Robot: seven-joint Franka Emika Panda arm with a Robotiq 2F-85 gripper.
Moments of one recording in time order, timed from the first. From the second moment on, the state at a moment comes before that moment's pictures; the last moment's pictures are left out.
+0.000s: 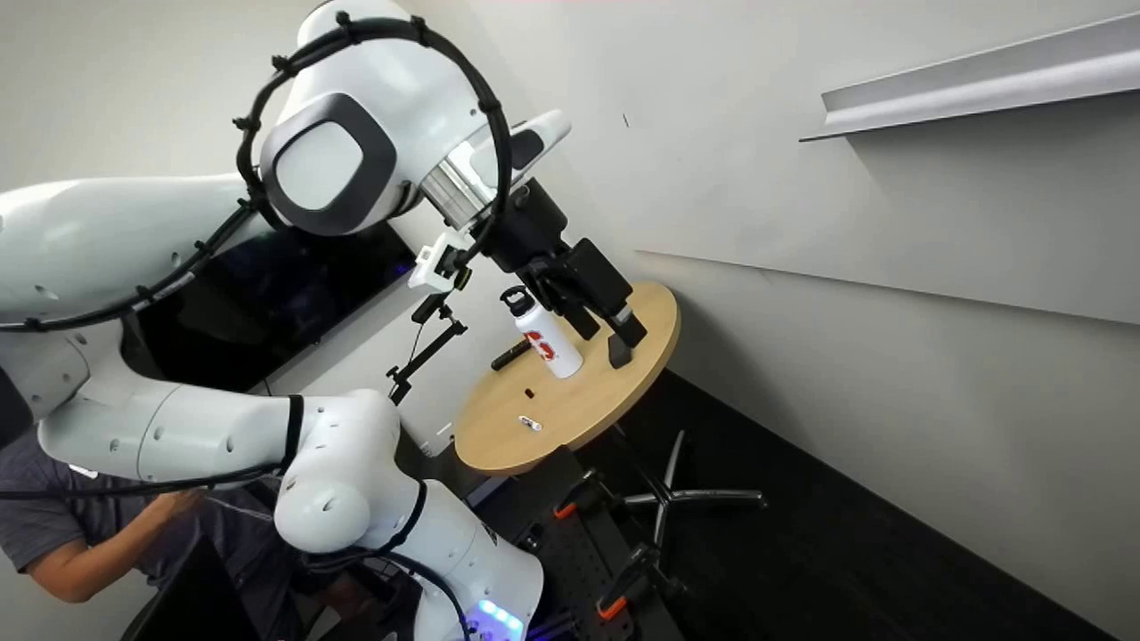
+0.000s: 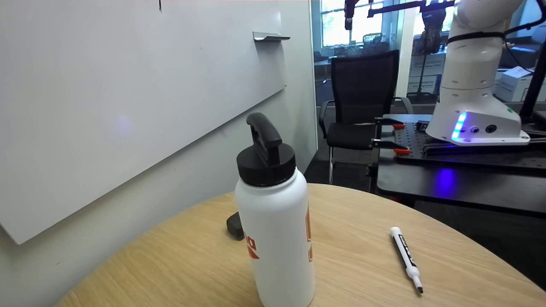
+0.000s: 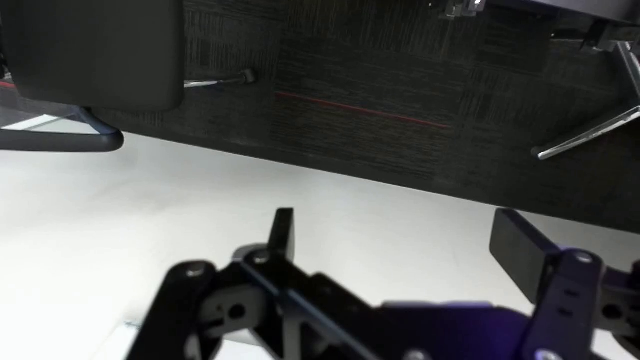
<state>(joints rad) -0.13 -0.64 -0.33 -2.53 -0.27 2.02 -0.52</state>
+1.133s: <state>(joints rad) 0.37 -0.83 0.01 -2.62 -0.09 1.93 -0.61</state>
